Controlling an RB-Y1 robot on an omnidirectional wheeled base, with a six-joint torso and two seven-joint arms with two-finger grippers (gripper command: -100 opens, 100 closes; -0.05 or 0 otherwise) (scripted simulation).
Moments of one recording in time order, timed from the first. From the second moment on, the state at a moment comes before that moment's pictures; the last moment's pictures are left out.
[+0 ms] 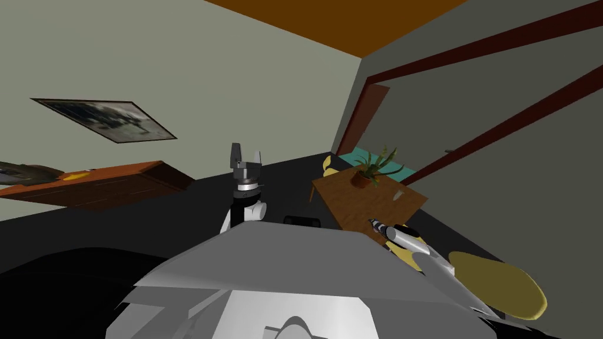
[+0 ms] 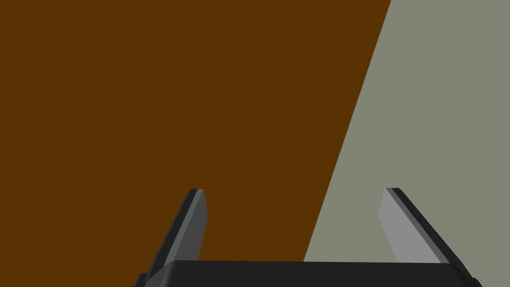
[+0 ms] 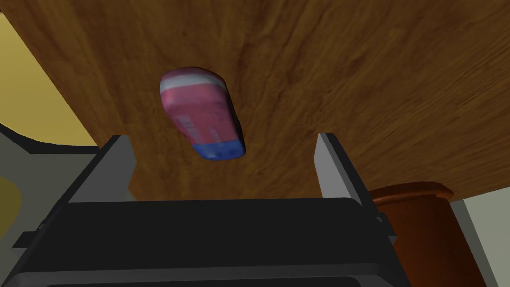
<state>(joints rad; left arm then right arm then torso) 0.48 -0.02 -0.07 -2.39 -0.12 -0.49 0.10 0.20 -0.73 -0.06 -0.92 -0.78 0.50 1.15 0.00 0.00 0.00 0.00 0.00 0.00</state>
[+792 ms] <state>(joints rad) 0.48 -0.02 -0.07 -2.39 -0.12 -0.49 0.10 0.16 -0.78 -0.06 -0.71 -0.88 0.62 1.33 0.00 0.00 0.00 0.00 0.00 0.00</state>
